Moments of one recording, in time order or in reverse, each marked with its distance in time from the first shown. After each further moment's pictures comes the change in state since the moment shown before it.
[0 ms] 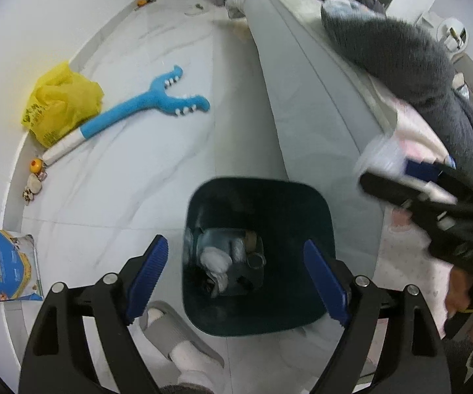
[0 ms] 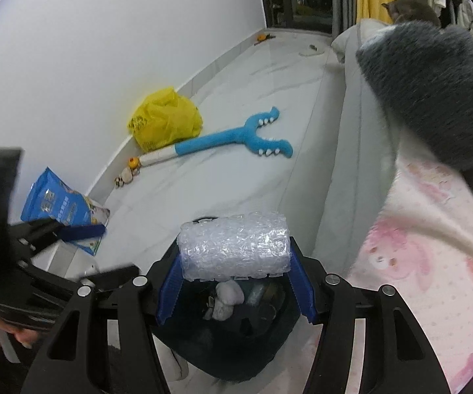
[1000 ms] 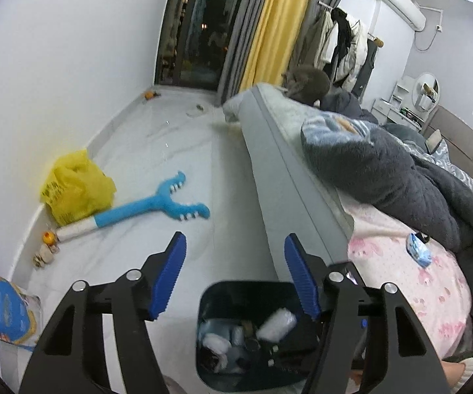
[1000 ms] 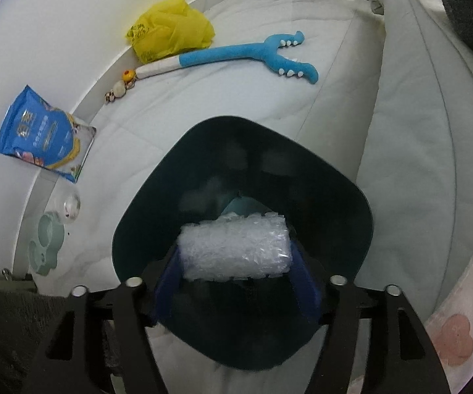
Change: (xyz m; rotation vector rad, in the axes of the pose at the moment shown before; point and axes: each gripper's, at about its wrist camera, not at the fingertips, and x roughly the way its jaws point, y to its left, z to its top) left arm -0.097 -0.002 0.020 0.020 -0.463 -0.015; right arm 0.095 0.039 -0.051 -0.113 0.329 -0.037
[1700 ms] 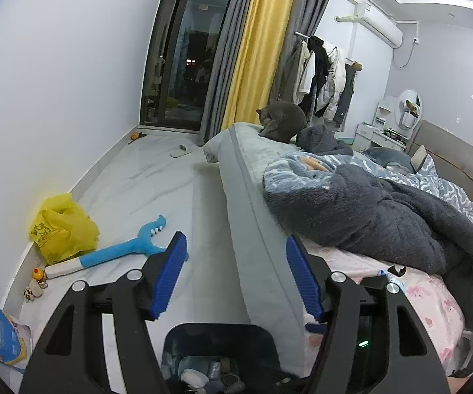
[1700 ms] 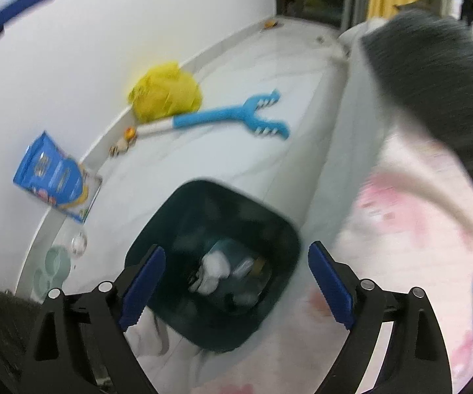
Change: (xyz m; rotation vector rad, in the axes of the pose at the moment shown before) left arm -0.013 -0.073 0.031 0.042 -0.157 -0.045; right arm -0.112 -0.048 -0.022 0.044 -0.293 -0.024
